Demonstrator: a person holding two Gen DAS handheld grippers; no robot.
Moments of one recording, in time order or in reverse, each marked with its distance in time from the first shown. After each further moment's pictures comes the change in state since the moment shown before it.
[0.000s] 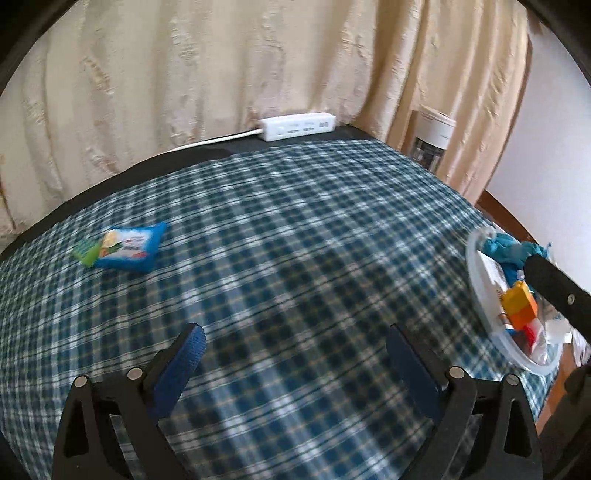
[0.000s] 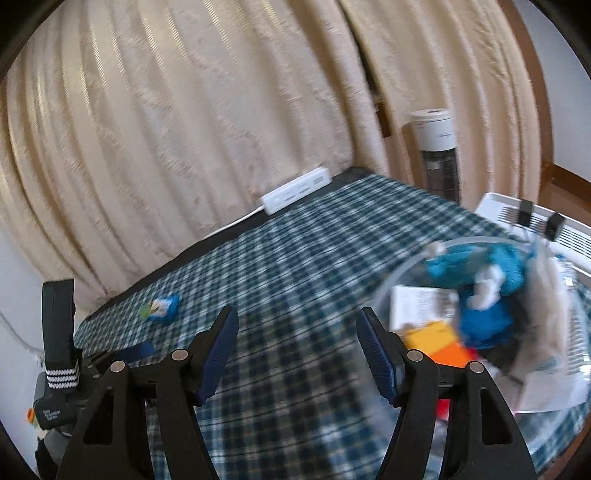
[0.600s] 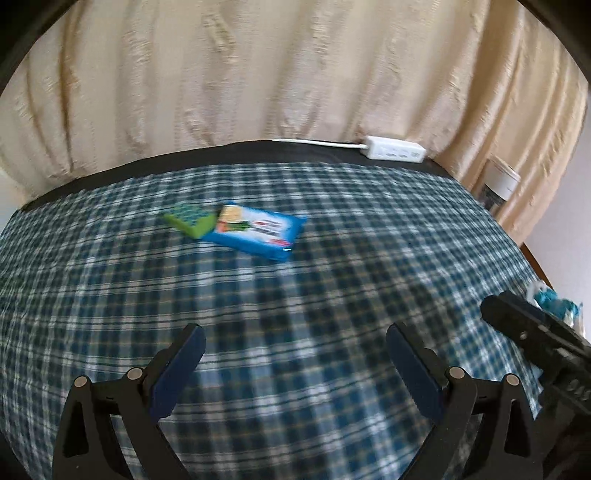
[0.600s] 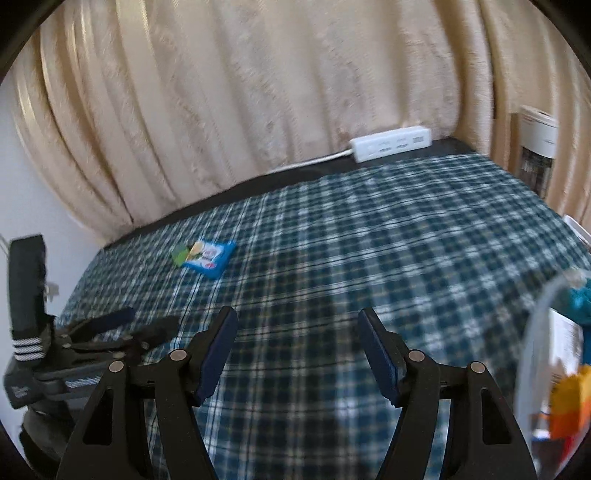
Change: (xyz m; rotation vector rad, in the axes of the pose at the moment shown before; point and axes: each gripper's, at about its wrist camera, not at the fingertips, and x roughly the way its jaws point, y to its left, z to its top) left arm -0.009 0.115 -0.005 -0.216 -0.036 0.108; right arm 0.099 0.103 -0.007 -0.216 0.215 0.117
